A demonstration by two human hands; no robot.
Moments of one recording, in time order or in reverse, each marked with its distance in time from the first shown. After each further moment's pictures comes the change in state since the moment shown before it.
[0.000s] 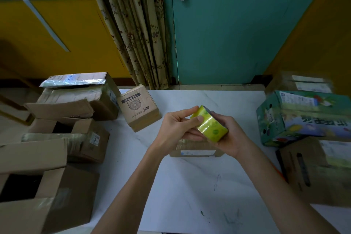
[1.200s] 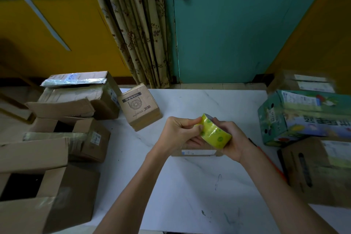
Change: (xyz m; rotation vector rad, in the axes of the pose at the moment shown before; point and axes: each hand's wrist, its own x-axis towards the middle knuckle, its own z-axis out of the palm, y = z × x) left_hand -0.001 -0.016 -0.007 0.193 -0.043 0.054; right_hand 0.005 0.008 -0.020 -0.117 0.094 0.021
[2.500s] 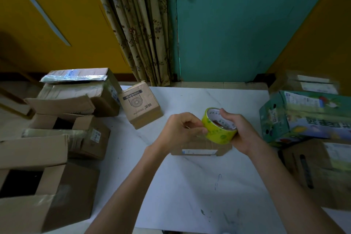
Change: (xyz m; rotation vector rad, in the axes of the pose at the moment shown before) left_hand 0.020 -0.015 -0.014 0.361 0.014 0.193; right_hand -0.004 -0.026 0.003 -0.177 0.143 -0.073
